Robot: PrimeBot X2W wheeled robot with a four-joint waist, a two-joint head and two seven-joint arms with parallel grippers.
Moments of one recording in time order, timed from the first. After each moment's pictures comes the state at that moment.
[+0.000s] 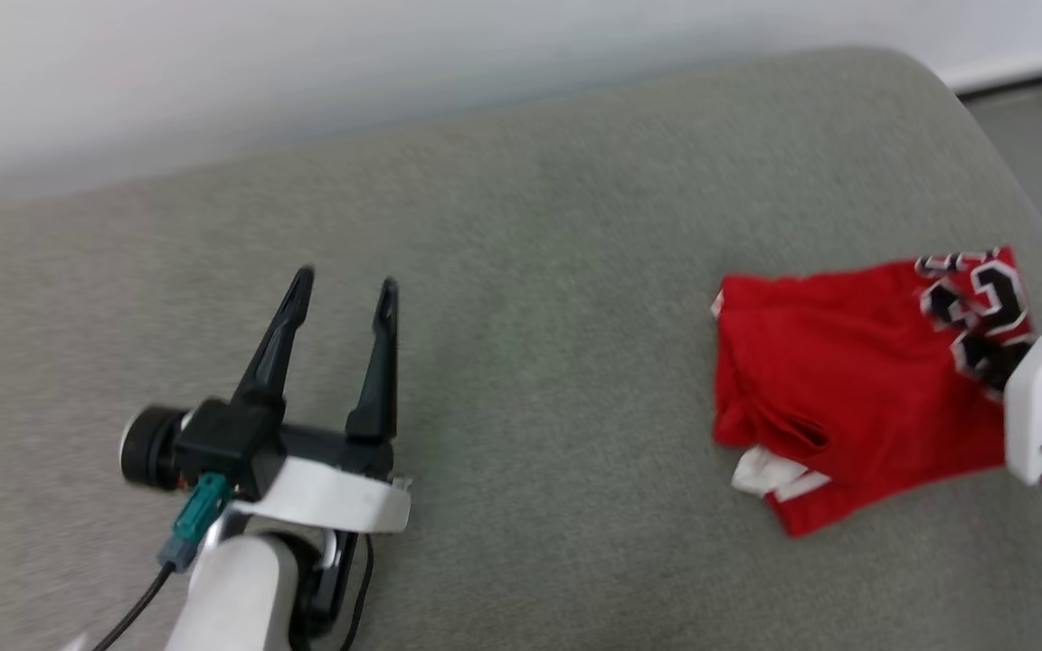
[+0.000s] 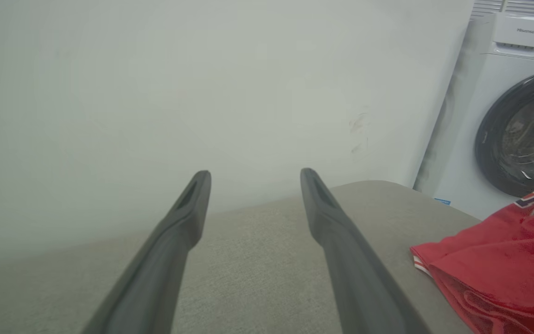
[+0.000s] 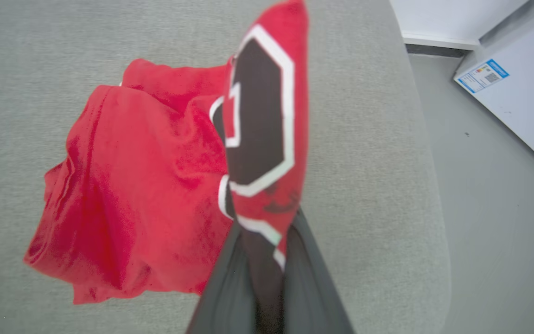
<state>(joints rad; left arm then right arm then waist) -0.20 0.12 -0.18 -0.01 -0.18 -0.02 -0.24 -0.38 -0.51 0.14 0.18 0.45 0.13 0.65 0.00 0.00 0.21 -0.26</state>
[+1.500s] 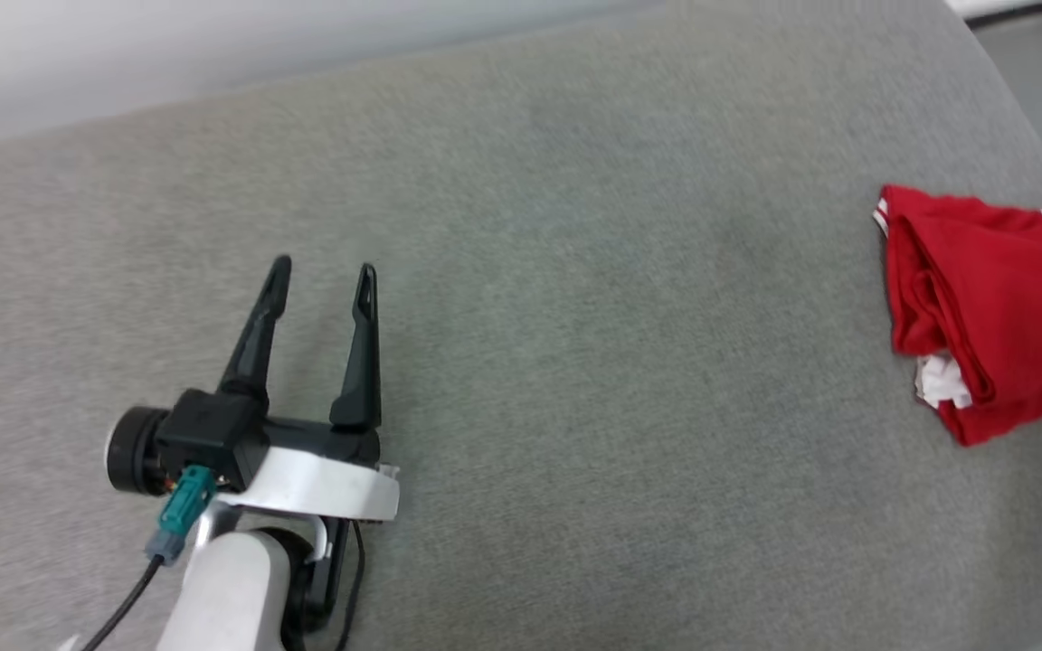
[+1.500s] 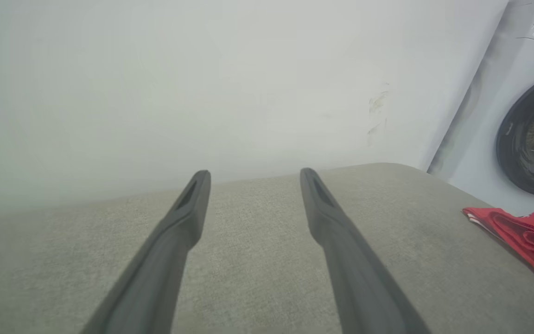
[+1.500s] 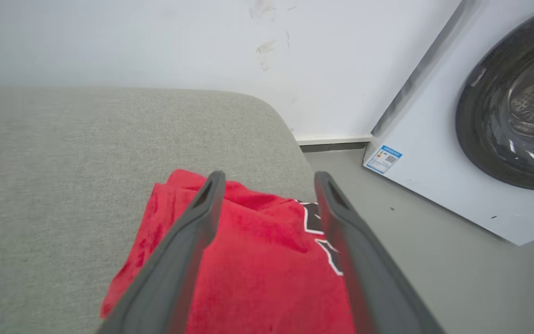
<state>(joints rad) -0.24 0.13 -0.19 -0.02 -0.21 0.02 -0.23 -0.52 -0.47 -0.03 0.57 0.26 0.13 -0.10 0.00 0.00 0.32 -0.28</state>
